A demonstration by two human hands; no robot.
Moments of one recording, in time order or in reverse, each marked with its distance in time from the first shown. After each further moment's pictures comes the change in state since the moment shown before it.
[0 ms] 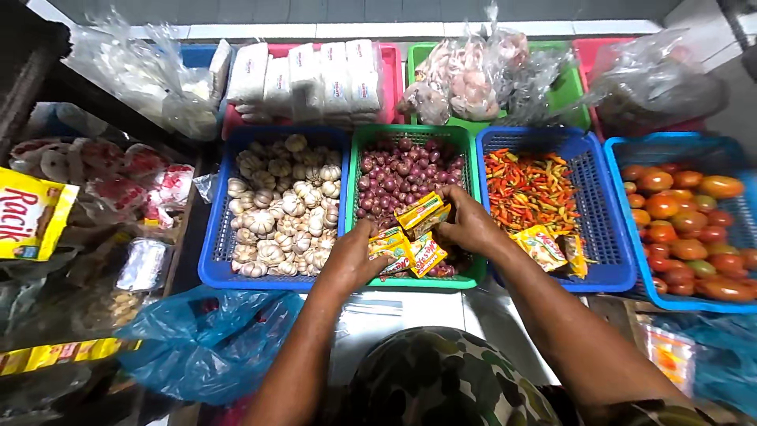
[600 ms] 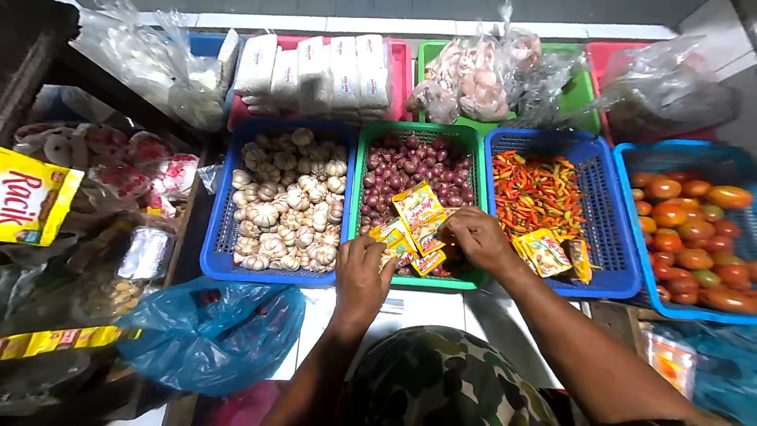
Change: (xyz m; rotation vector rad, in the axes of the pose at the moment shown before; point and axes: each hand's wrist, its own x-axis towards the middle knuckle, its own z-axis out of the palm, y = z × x) left_hand -0.039 0.005 0.052 0.166 0.528 0.141; right_hand -0.023 0.018 0.011 -0.078 0.185 -0.461
